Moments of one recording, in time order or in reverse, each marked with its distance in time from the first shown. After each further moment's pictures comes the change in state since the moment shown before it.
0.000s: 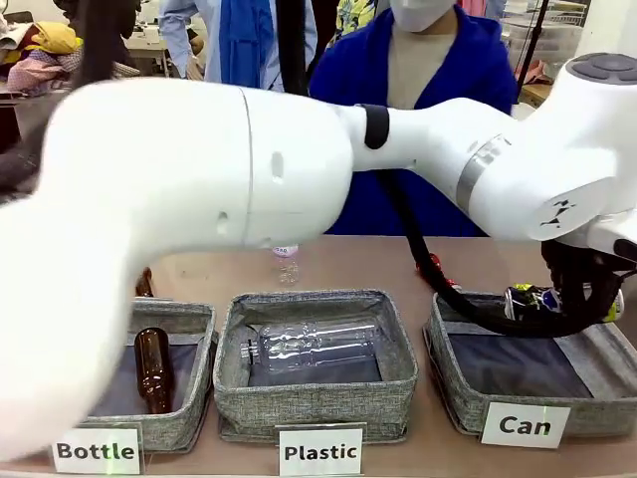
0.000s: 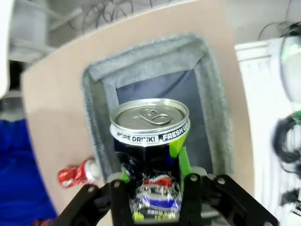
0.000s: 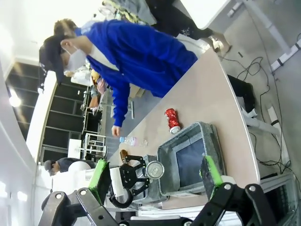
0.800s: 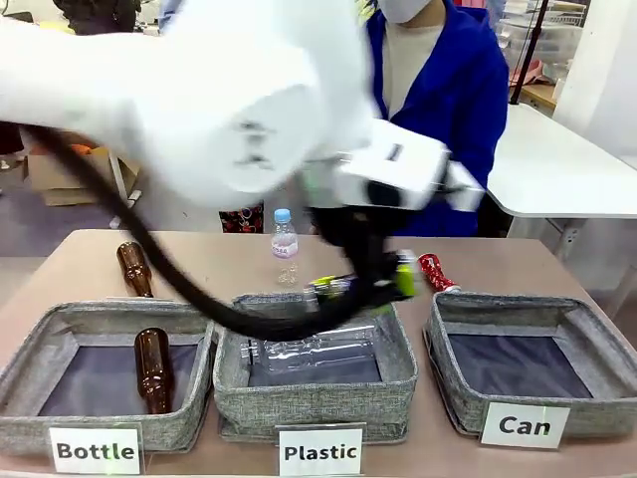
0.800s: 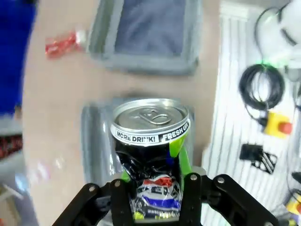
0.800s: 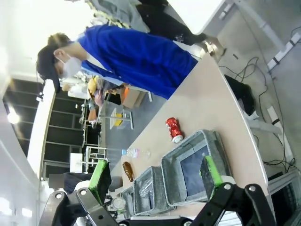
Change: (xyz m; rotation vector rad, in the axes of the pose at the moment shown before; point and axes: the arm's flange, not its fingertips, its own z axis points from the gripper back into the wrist) left arm -0.188 -0.064 0.148 0.003 0.019 0.307; right arm 0.004 0.016 -0.017 -0.032 -0.052 -0.065
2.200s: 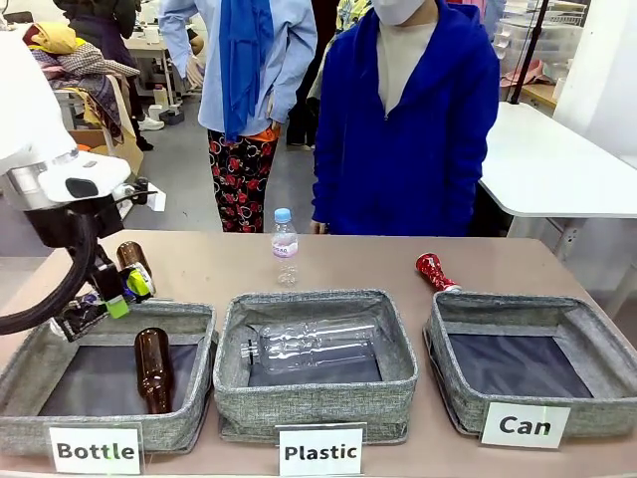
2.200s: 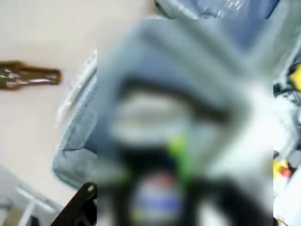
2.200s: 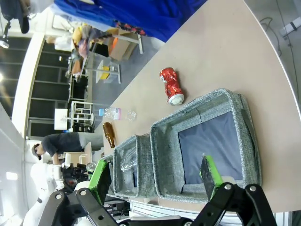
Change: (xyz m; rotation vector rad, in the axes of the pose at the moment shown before) left arm -0.371 0.135 0.033 -0.135 0.249 0.629; right arm -0.103 -0.011 -0.193 -0.039 0.261 0.080
